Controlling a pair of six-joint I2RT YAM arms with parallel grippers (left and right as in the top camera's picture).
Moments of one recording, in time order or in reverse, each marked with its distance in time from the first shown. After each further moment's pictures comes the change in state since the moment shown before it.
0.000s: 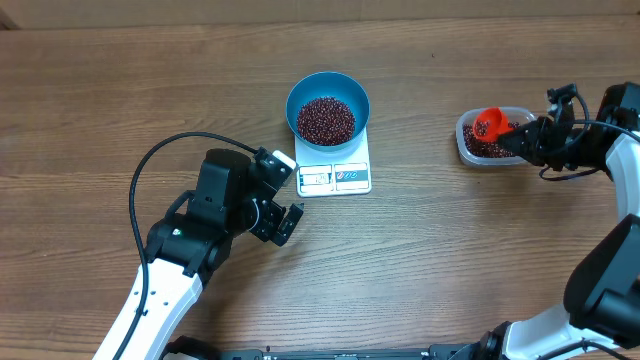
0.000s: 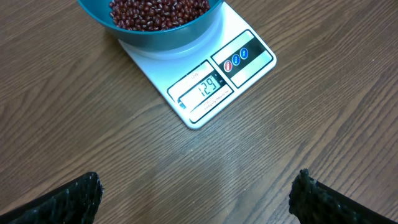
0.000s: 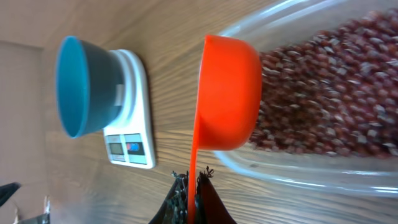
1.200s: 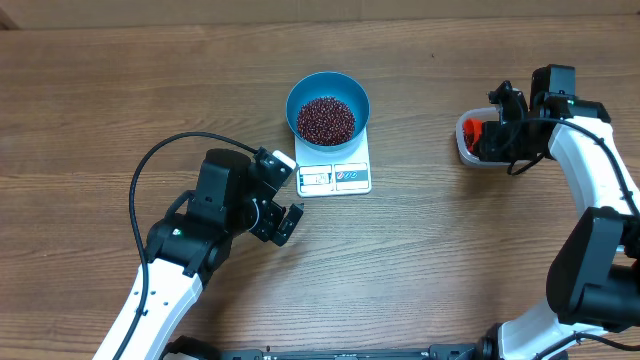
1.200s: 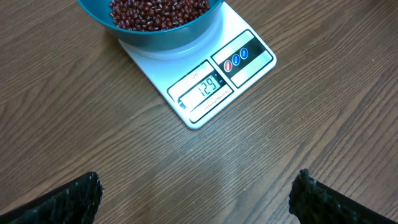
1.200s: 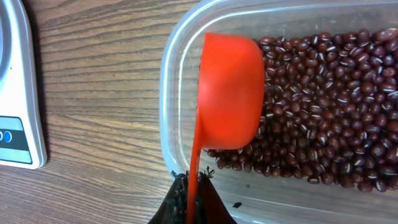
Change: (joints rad) left arm 0.000 0.000 0.000 0.000 0.000 0.000; right arm 0.251 0.031 -0.012 0.079 0.488 -0.029
